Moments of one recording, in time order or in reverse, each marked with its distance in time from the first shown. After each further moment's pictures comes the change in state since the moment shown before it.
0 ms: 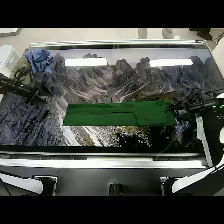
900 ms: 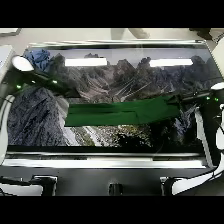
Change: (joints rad) left arm -0.463 0.105 -0.072 0.001 0.265 0.004; right arm 0.159 0.182 -0.020 0.082 -0.027 0.012
